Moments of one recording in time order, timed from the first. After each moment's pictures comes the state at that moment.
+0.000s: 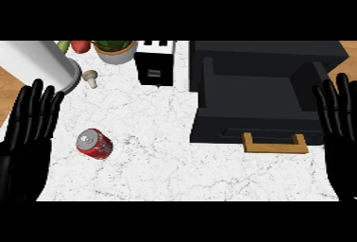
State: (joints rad) left arm 0.03 0.07 -0.02 -2.10 0.00 0.00 0.03; right arm -0.01 -0.07 0.00 -2.10 0.01 0.01 -0.01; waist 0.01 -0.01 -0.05
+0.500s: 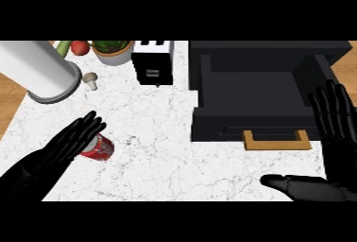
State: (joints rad) left arm 0.07 0.30 -0.09 -2.07 0.33 -0.43 0.05; right arm 0.03 -0.07 -0.02 -2.06 0.03 -0.01 0.10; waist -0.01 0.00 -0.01
